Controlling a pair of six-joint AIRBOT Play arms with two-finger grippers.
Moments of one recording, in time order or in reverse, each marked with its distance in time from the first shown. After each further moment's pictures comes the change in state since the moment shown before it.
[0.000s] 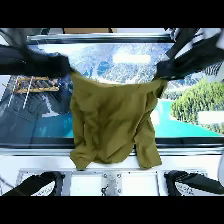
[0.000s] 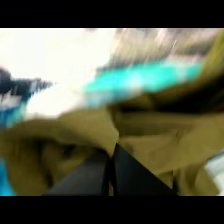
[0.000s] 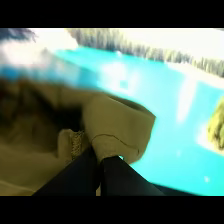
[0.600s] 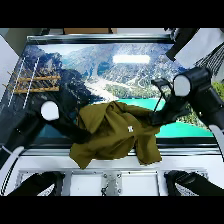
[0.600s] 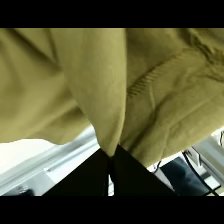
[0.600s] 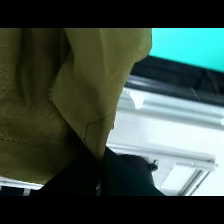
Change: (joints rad) left arm -0.237 0.201 -0.811 -0.061 -0.036 0.068; right arm 0.105 0.223 -0.666 -0.030 0.085 0.095
